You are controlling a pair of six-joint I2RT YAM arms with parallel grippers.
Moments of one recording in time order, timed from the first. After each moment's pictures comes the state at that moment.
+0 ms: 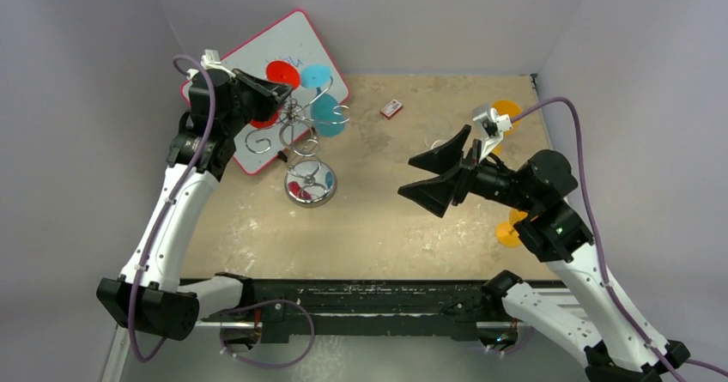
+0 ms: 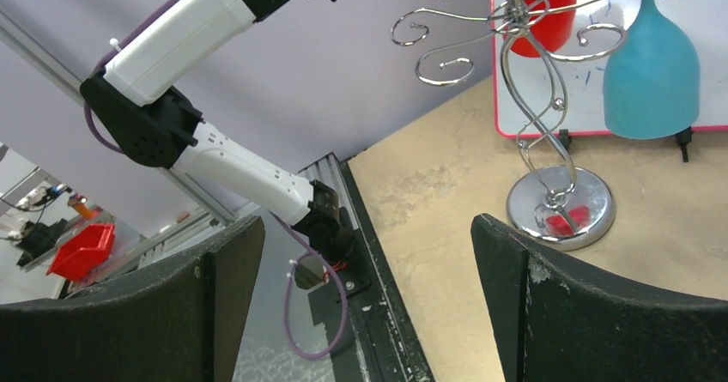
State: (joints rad) left arm -0.20 1.20 1.36 -0.40 0.09 -1.12; right arm 0.57 0.75 1.03 -0.15 -0.63 0.53
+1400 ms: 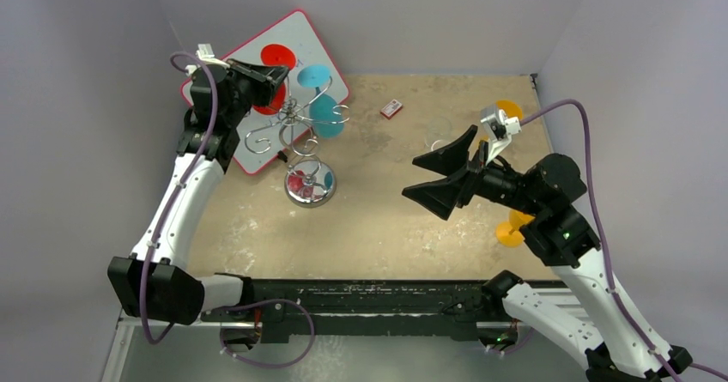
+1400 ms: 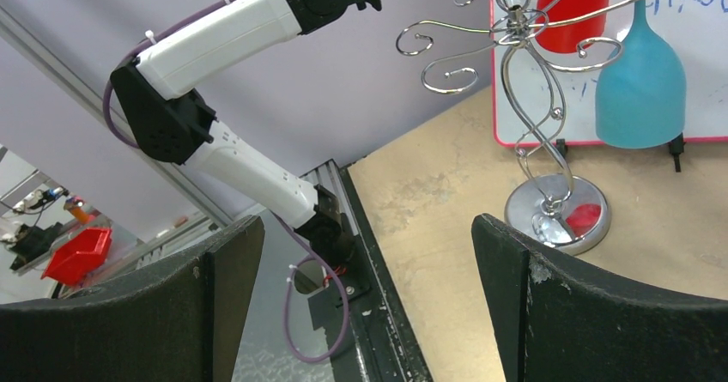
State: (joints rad) left arm -0.14 1.27 1.28 -0.11 0.13 -1.26; right arm 0.57 0.73 1.05 -0.18 -0.61 0.53
